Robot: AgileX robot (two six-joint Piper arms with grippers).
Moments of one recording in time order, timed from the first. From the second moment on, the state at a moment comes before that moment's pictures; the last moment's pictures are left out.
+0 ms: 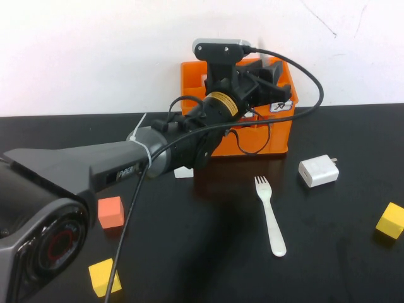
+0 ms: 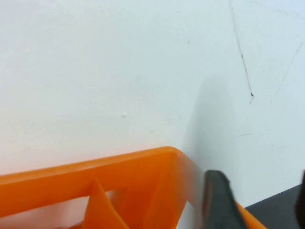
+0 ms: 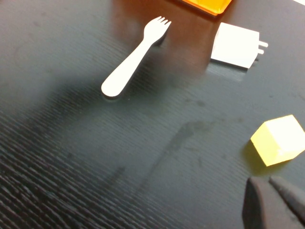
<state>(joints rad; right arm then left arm) -0.01 0.53 -0.33 0.64 0.65 -0.99 -0.56 2.19 -1.62 0.13 -0.53 -0.44</state>
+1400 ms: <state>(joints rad) -0.01 0.58 -0.31 0.83 0.69 -1.04 -0.46 0.95 -0.87 0.10 0.76 -0.26</state>
